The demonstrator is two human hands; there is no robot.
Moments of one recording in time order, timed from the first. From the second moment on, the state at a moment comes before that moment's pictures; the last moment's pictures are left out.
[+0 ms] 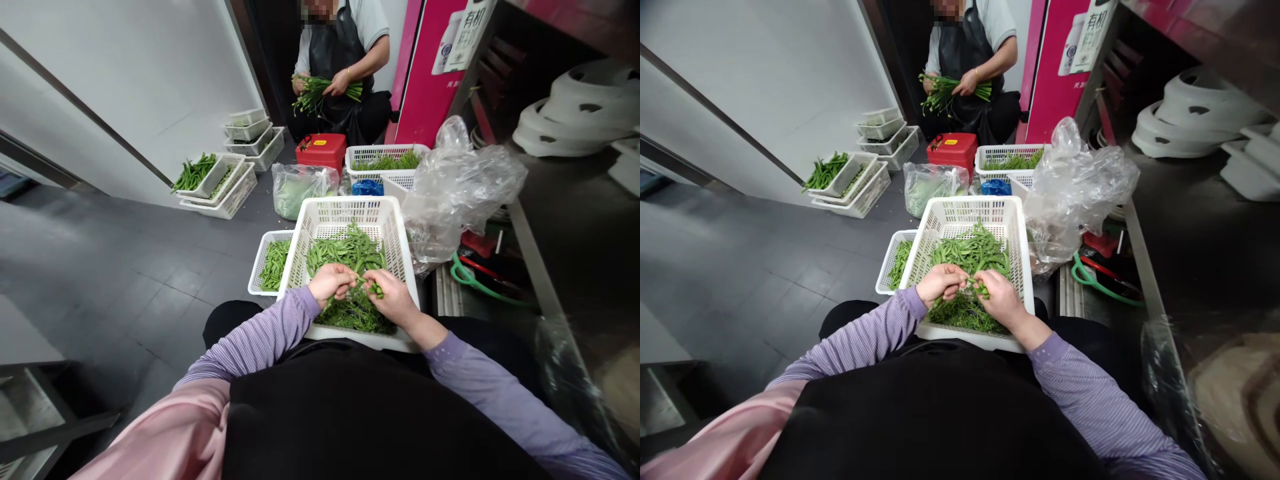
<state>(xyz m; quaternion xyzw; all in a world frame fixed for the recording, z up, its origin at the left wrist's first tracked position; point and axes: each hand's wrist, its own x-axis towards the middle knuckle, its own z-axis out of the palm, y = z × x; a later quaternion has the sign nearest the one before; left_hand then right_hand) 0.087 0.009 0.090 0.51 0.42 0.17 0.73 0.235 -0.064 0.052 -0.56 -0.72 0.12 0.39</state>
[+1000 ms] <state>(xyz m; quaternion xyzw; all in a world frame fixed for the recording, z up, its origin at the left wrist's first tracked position) 0.085 0.008 0.101 0.83 0.35 0.07 0.42 0.229 -0.062 0.054 -0.46 -0.33 0.52 0.64</state>
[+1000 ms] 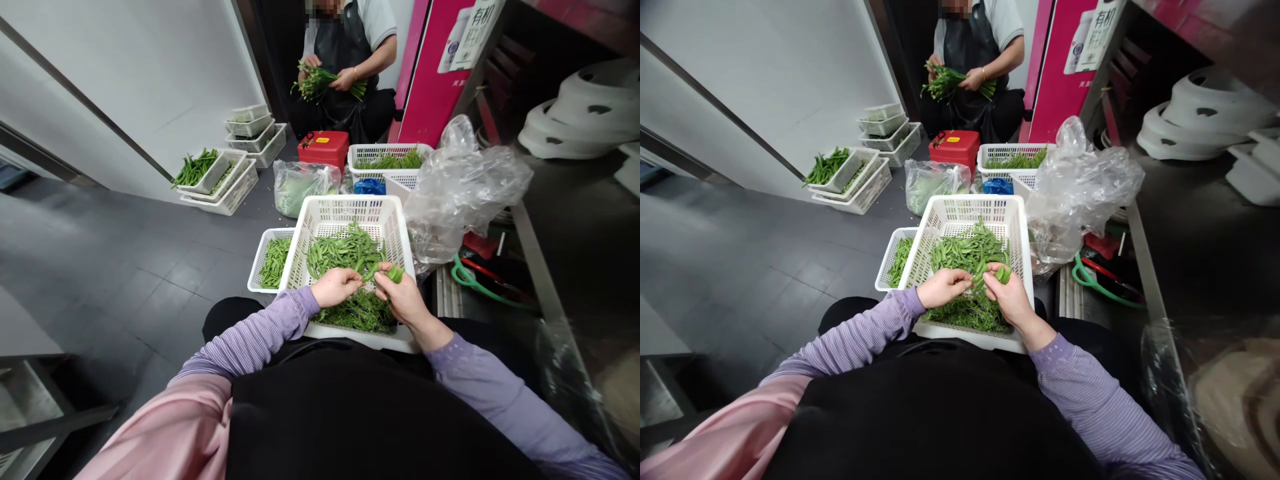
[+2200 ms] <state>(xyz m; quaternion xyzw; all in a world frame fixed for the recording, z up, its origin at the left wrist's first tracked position) 0.081 0.008 0.047 0.42 0.42 0.24 0.77 0.250 -0.053 0.051 -0.46 -0.09 0.68 0.56</state>
